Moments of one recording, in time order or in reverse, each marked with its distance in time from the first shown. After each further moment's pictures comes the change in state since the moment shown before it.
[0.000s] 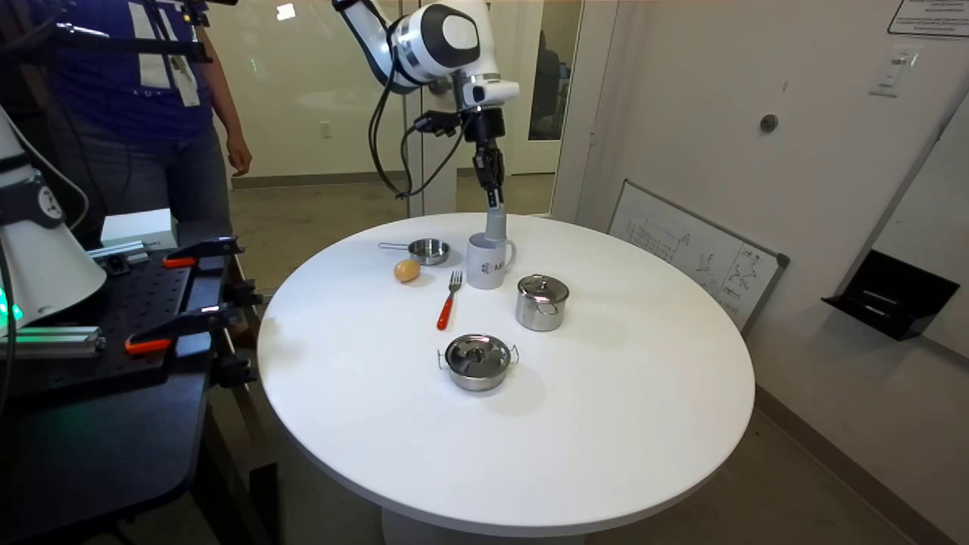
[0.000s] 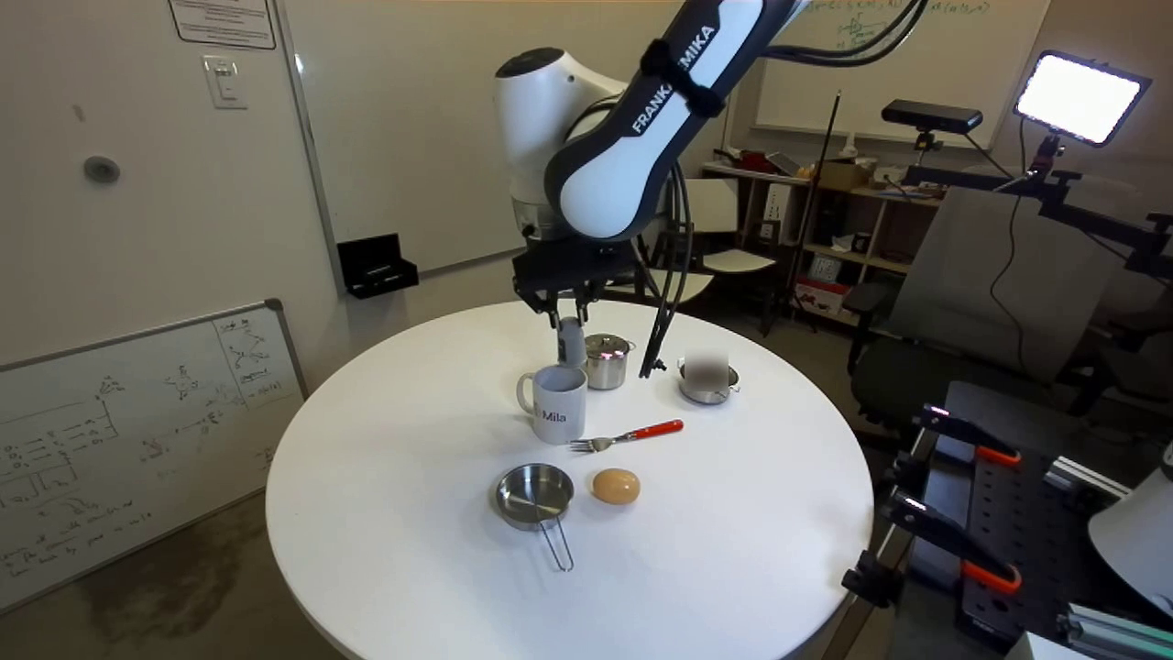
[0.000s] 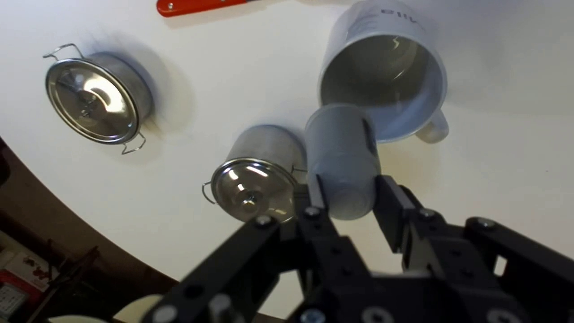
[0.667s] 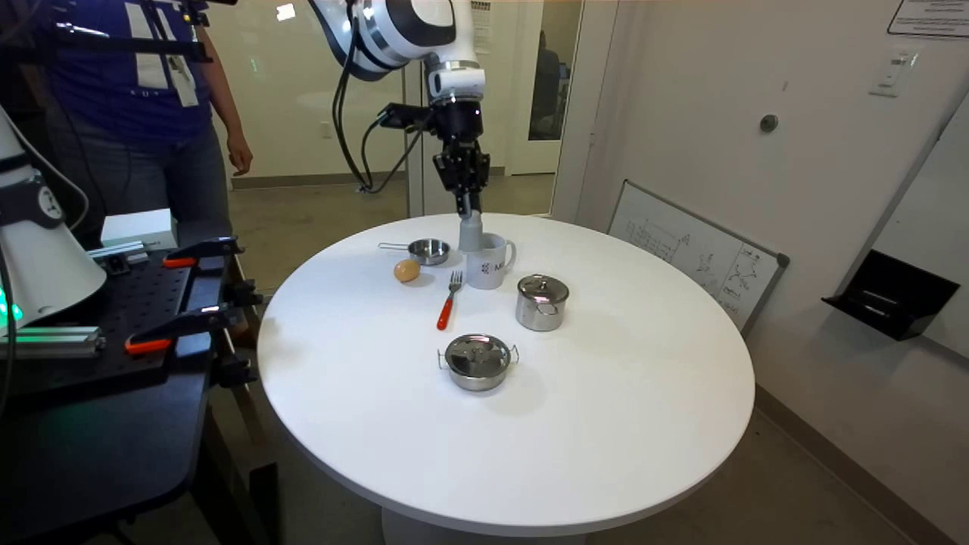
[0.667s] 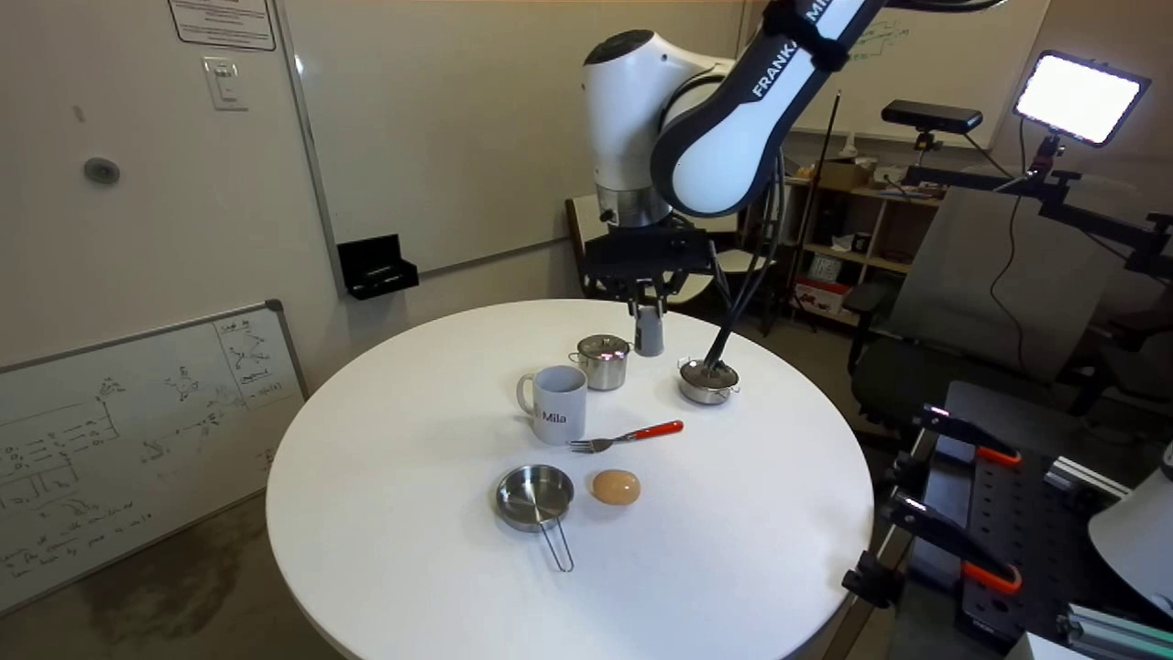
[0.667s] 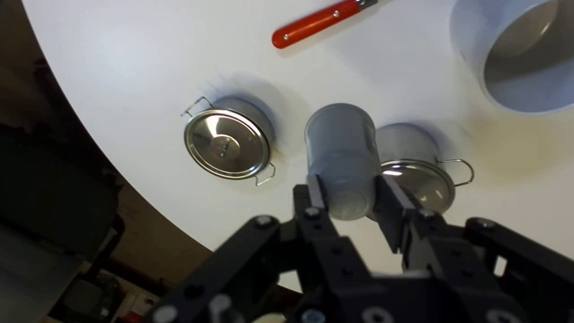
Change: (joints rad) arm -0.044 -0.216 -0.030 -0.297 -0.145 0.013 0.322
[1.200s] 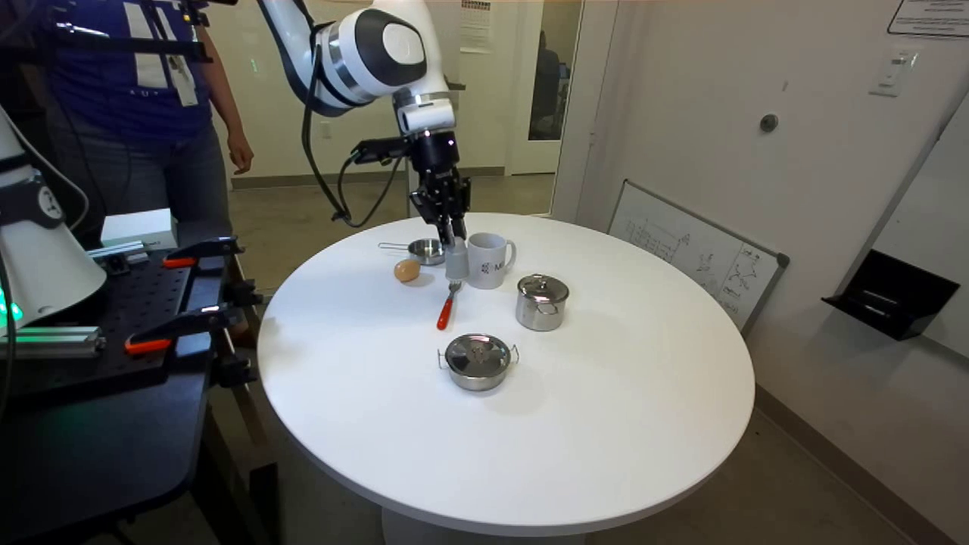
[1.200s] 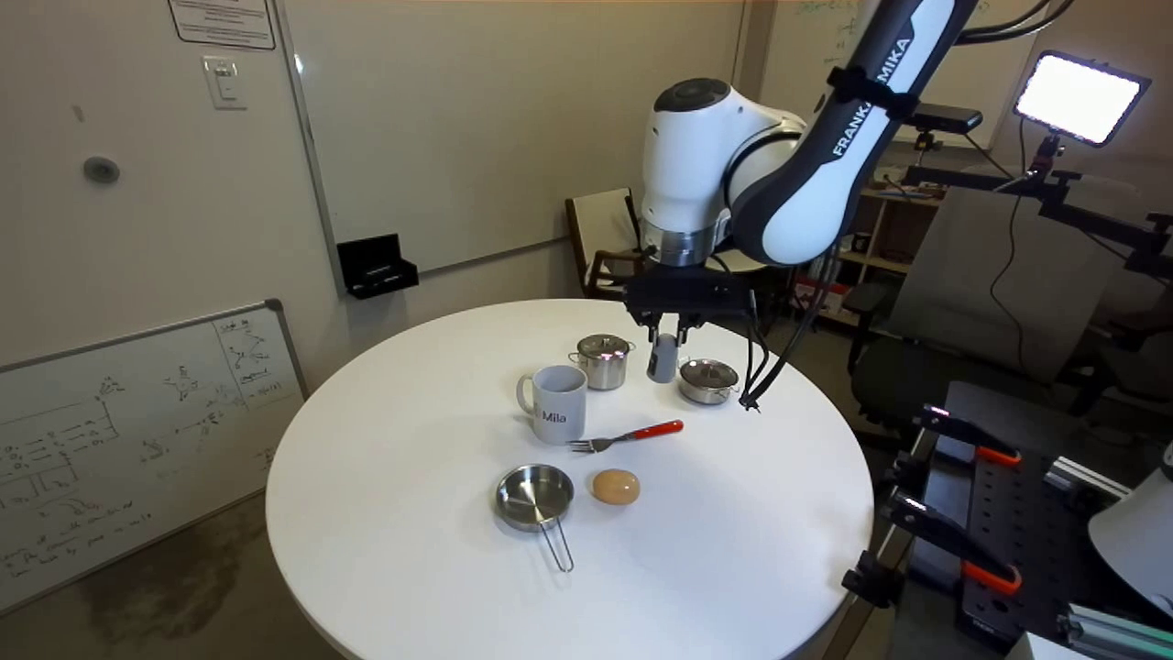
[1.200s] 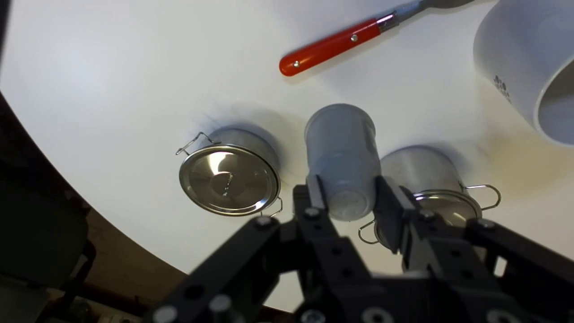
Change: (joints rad) arm -0.042 -0.002 -0.027 -0.183 -0.194 0.307 0.178
